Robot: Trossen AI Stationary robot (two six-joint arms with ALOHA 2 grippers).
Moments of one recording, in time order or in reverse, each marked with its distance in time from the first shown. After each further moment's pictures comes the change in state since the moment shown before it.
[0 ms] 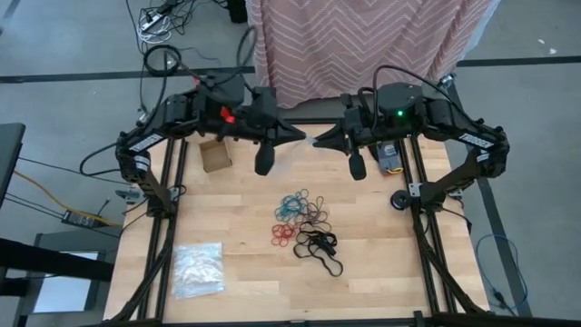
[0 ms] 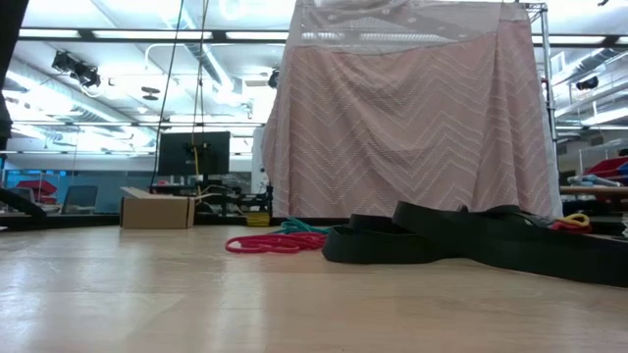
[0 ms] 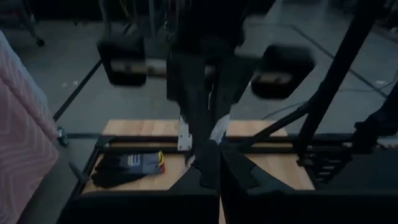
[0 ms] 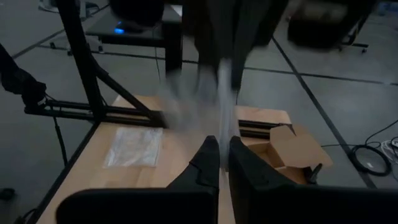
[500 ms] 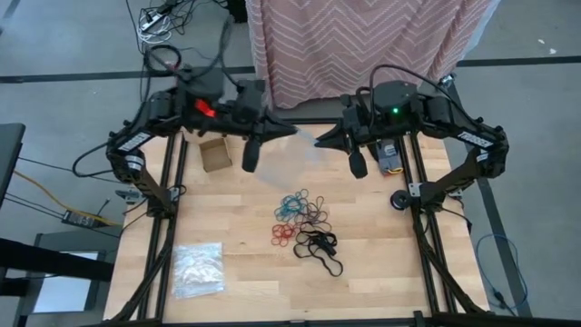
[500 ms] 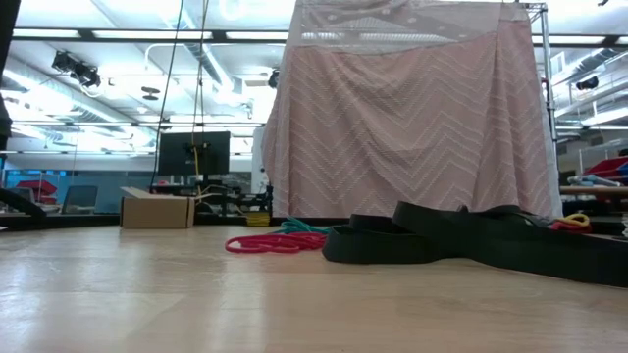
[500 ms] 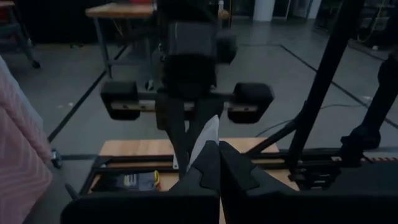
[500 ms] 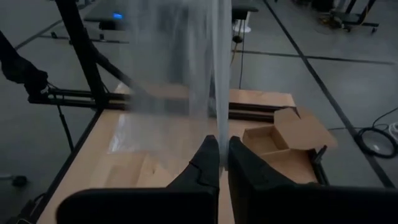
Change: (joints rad) left arm 0.000 -0.058 0.001 0.029 0.020 0.005; right arm -0.039 0.001 -0.001 -0.061 -0.036 0.010
